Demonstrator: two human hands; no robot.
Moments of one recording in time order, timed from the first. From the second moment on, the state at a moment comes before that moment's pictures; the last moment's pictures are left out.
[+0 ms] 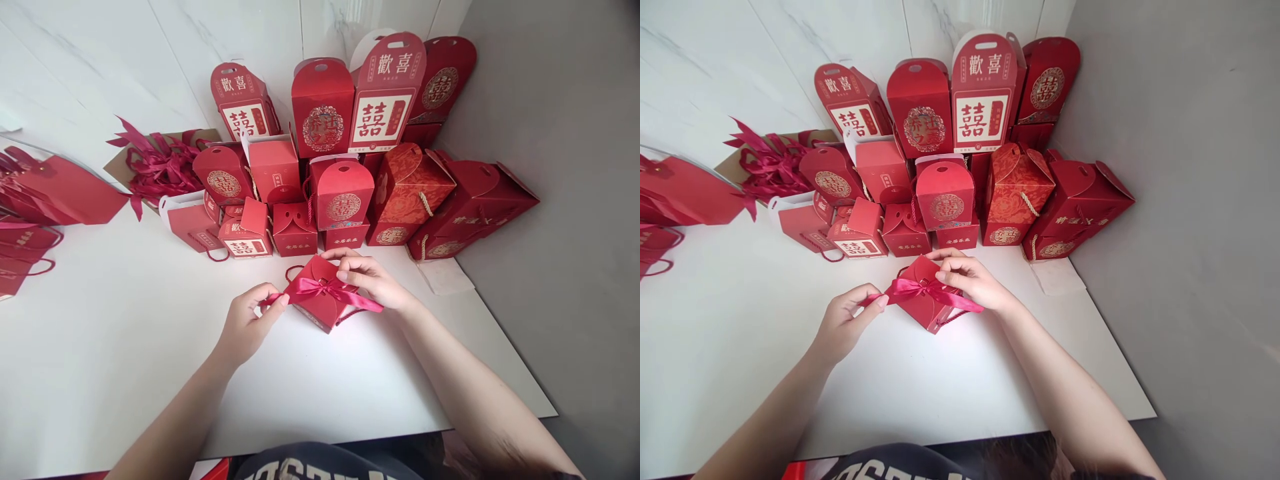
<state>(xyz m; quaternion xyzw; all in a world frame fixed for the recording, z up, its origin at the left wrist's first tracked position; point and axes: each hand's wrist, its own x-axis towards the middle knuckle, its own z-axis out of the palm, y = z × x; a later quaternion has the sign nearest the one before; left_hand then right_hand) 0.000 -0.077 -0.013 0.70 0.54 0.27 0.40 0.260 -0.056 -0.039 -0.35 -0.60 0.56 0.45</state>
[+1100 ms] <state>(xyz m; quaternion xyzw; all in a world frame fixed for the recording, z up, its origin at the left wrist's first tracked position) 0.020 0.004 0.019 0.84 0.25 0.17 0.44 0.178 -0.117 -0.046 -0.36 -0.86 -0.19 0.30</state>
